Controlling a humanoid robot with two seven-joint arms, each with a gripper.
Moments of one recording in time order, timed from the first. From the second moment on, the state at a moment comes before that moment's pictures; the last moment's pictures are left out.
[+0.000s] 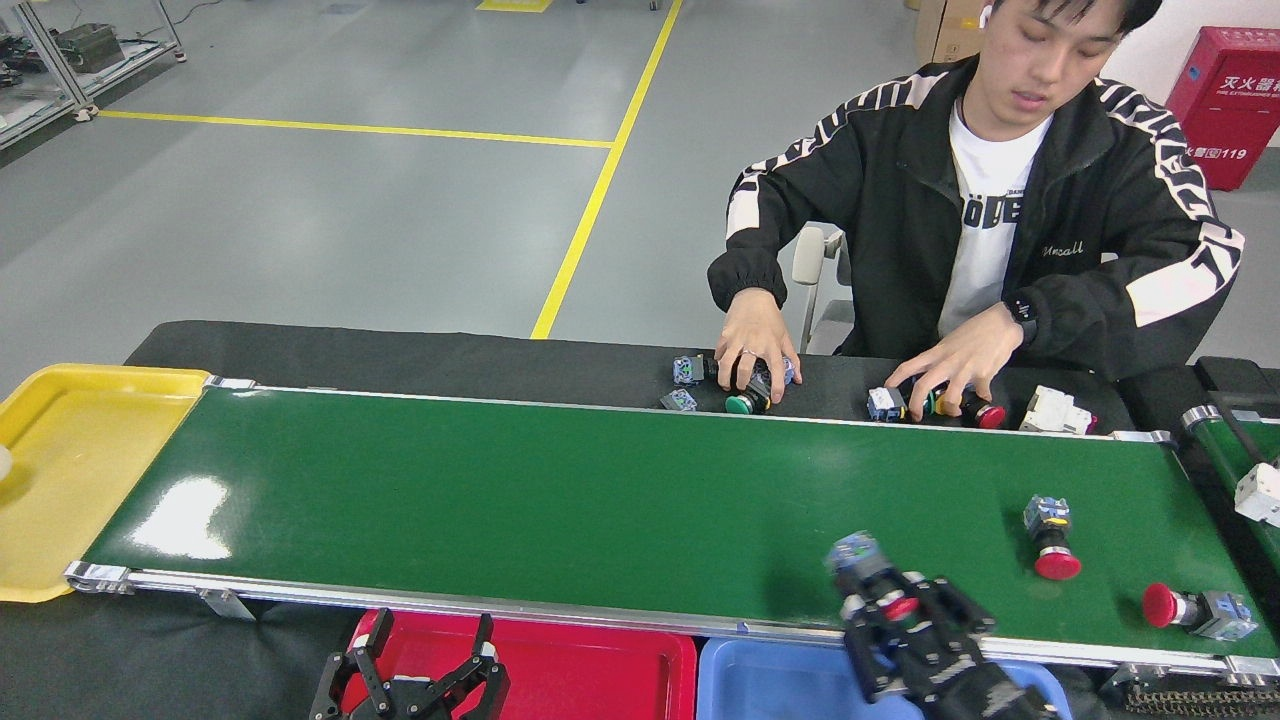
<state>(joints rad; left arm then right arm) 0.27 -0.07 -0.05 -1.77 -1.63 -0.05 0.01 0.13 -0.01 0.27 -1.69 1.24 -0.44 0.15</state>
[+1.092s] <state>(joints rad) 0.26 -0.07 -0.03 -1.77 -1.63 -0.05 0.01 0.30 -0.02 -0.10 -1.76 1.27 0.01 -0.07</state>
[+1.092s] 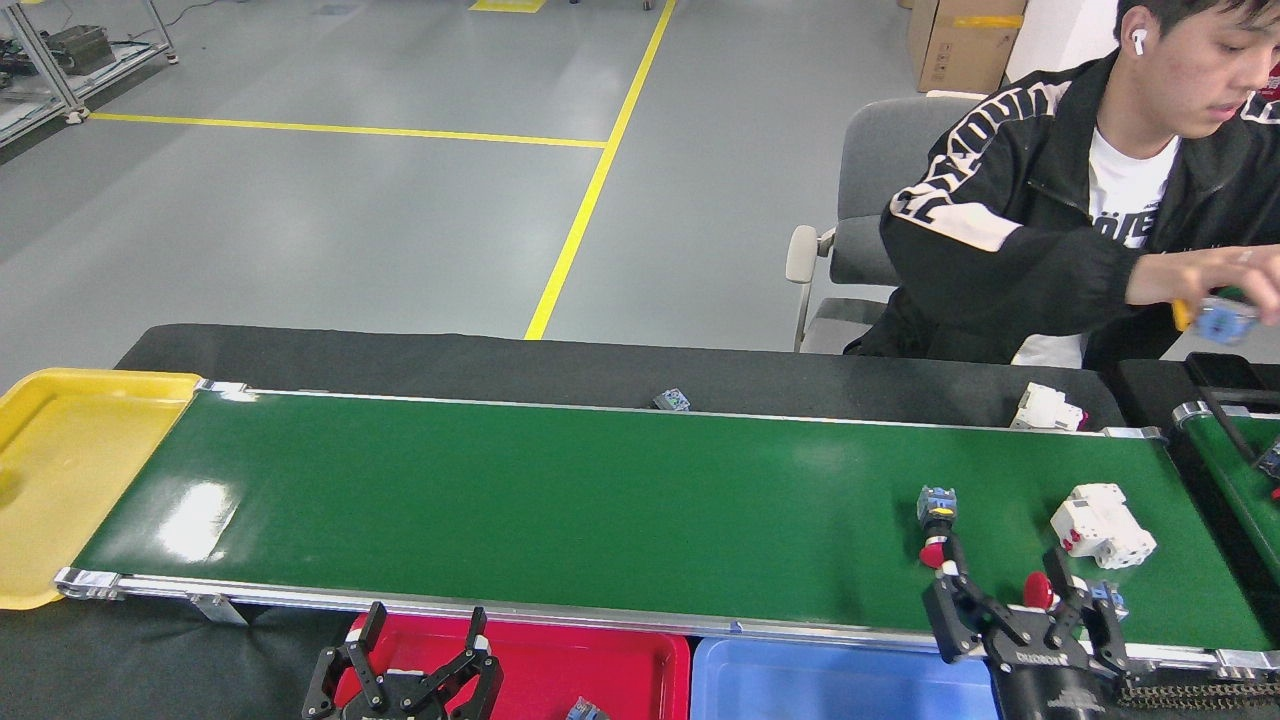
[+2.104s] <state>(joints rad) 0.26 -0.07 -0.03 -1.77 -1.63 -0.05 0.01 -0.14 0.12 0.28 -1.36 1.47 0.42 0.11</state>
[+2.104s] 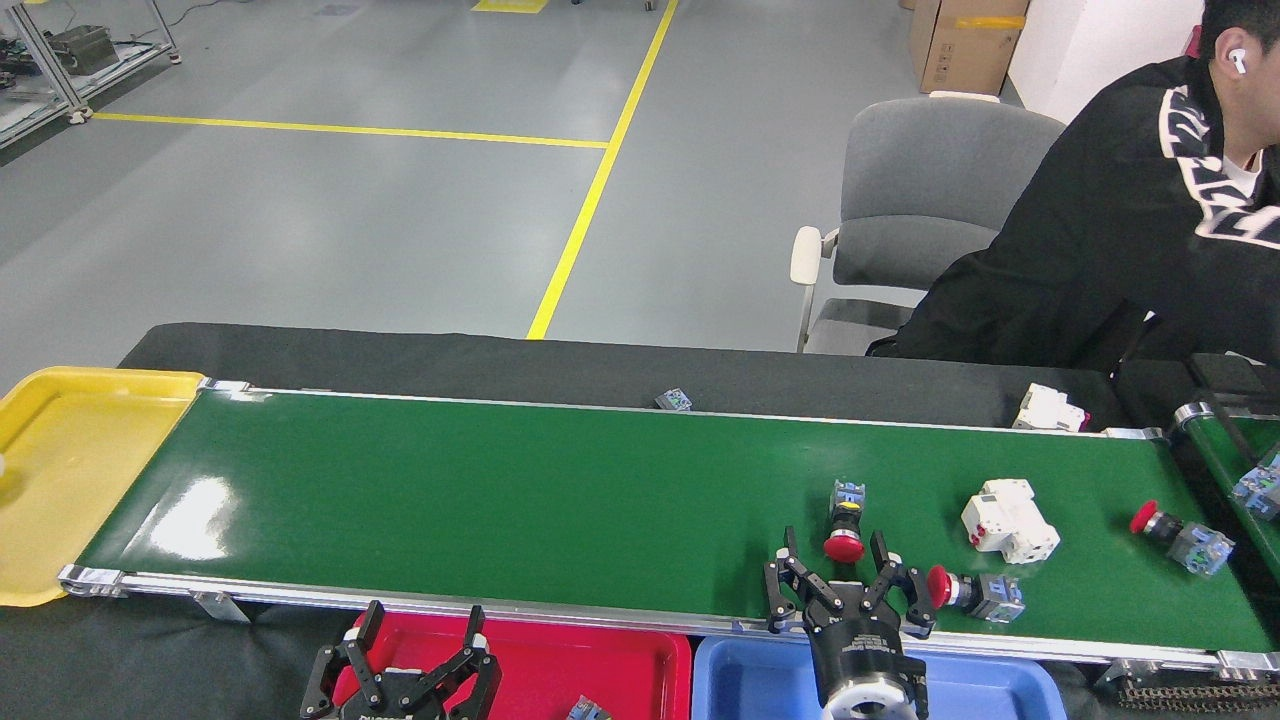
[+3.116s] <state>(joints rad) 0.27 -0.07 -0.03 -1.77 -1.63 -0.05 0.01 0.17 0.11 0.44 -1.75 1.41 -0.15 0.22</state>
